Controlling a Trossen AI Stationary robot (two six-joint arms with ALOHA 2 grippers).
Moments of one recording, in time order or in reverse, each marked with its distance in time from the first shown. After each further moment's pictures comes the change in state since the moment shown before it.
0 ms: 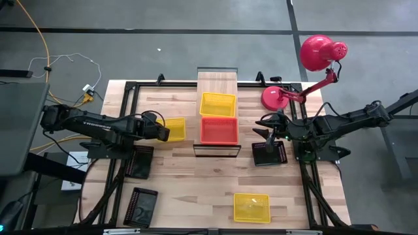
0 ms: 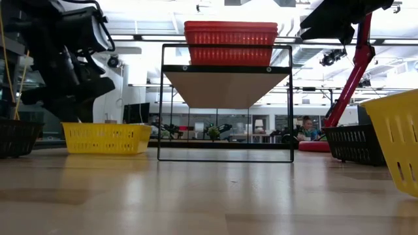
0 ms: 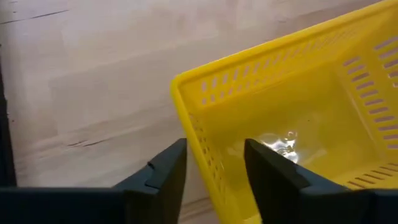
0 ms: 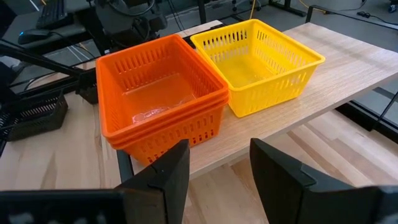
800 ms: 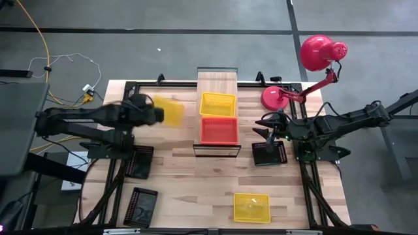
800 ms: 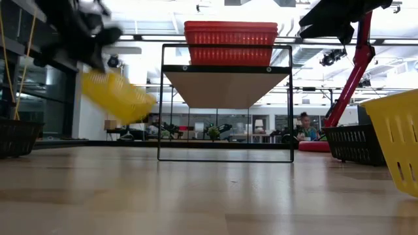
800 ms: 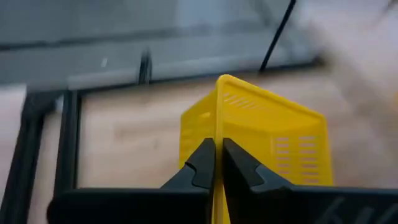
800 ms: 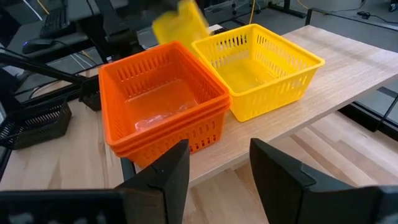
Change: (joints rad) left arm 0.056 -0.181 0.308 -0.212 -0.336 0.155; right arm 0.000 0.000 0.000 0.020 0.005 0.016
